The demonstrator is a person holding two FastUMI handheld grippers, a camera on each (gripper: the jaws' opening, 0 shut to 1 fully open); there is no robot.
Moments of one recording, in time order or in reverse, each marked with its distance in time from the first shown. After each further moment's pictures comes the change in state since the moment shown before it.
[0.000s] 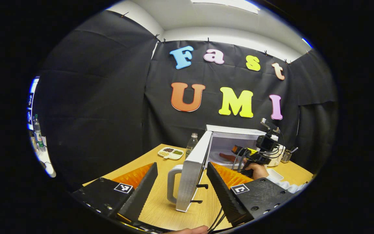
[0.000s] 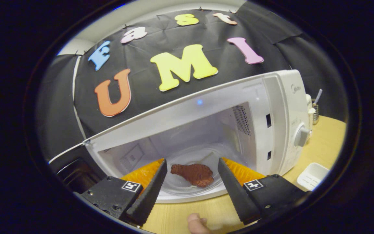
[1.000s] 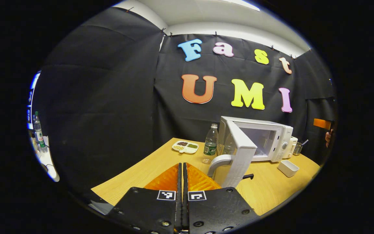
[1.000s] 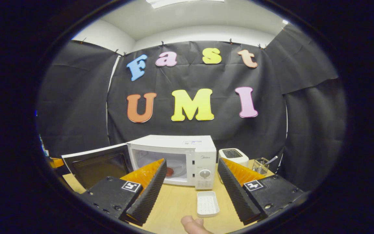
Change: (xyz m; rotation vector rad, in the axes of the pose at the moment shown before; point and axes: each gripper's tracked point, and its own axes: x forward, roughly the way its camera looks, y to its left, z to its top) left arm 0.026 0.066 -0.035 0.018 0.064 0.033; right arm -0.278 -0.103 0.137 -0.328 -0.155 0.076
